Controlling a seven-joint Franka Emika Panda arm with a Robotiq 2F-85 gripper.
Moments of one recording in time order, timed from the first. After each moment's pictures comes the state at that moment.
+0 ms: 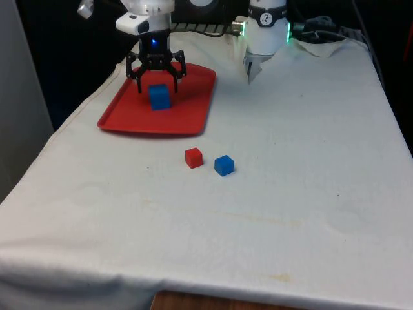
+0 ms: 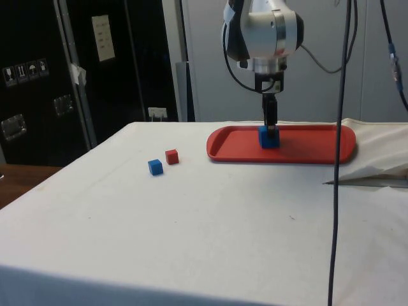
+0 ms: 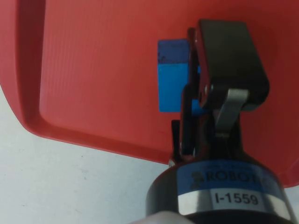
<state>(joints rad) 0.49 0.49 -0.96 -2.44 0.85 2.63 -1.44</state>
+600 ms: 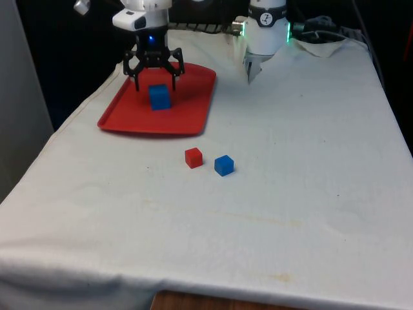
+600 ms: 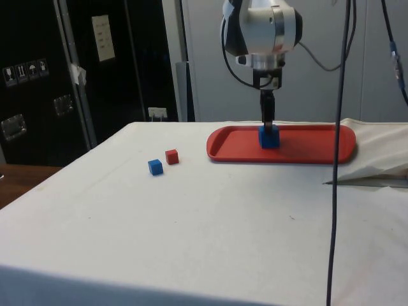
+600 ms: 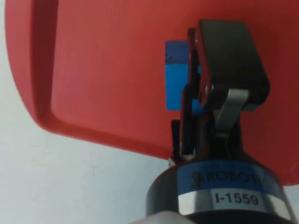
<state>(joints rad) 0.50 0.48 -0.99 -2.43 0.85 2.61 -1.43</state>
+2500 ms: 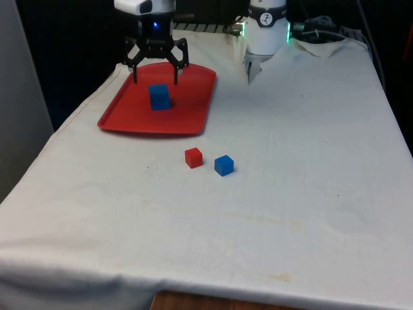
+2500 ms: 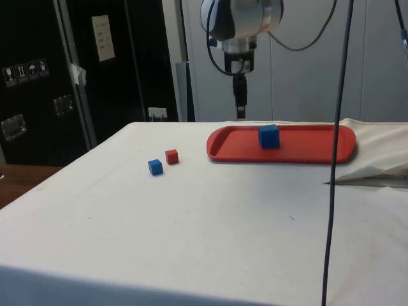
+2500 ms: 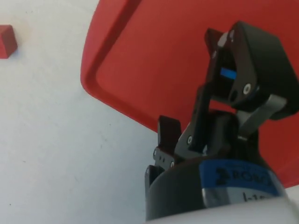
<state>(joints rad) 0.63 0.41 -1.05 -2.35 0.56 2.60 -1.13</state>
